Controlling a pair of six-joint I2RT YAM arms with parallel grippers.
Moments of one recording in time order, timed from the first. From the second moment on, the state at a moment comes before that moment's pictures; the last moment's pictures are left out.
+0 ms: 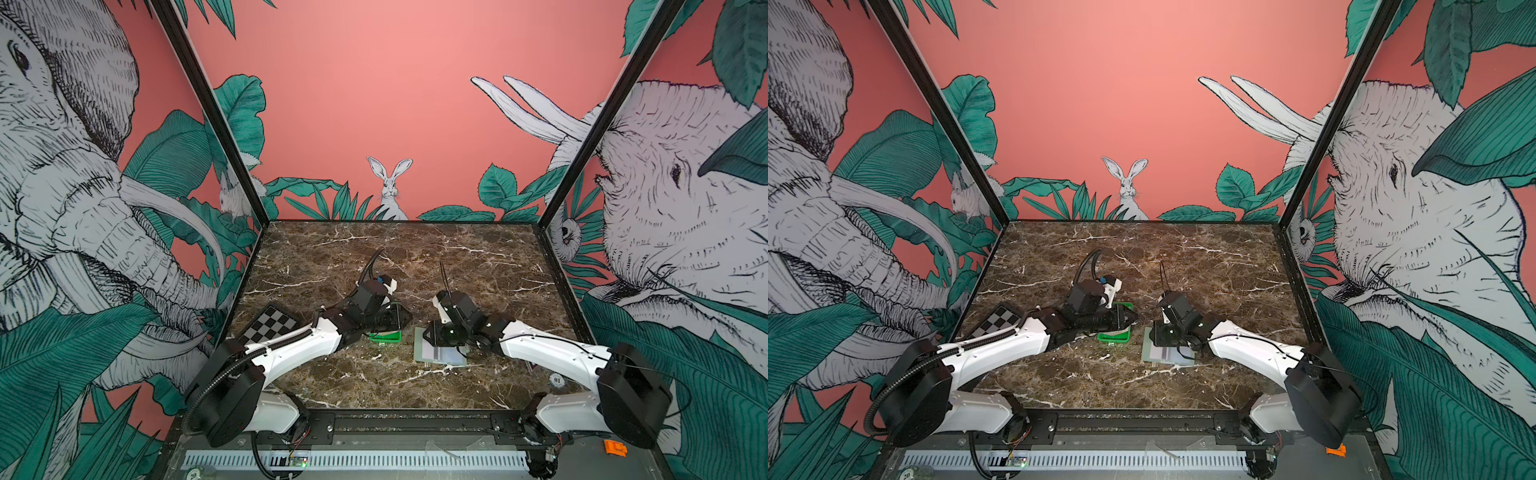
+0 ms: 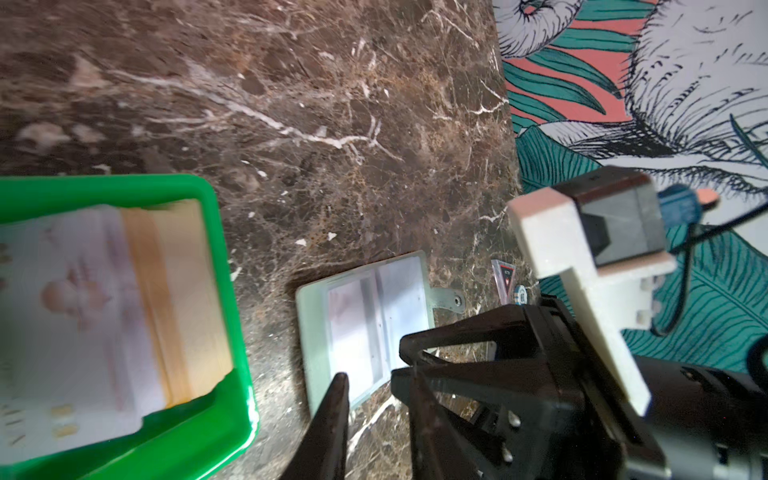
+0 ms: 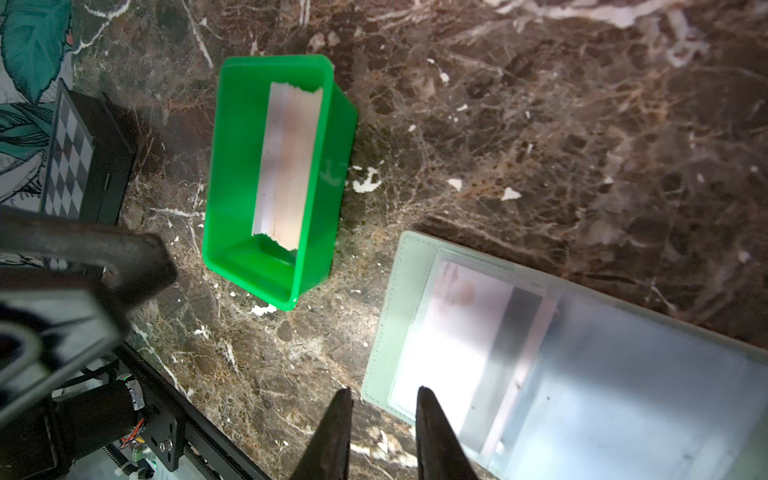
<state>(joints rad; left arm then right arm) -0.77 1.33 0.74 -0.08 0.30 -0.79 0.79 1.35 0.76 -0.34 -0.18 0.70</state>
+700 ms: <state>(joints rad) -0.55 1.24 0.65 -0.23 0.35 -0.70 0.84 1.74 1.16 -0.40 -0.11 0.69</state>
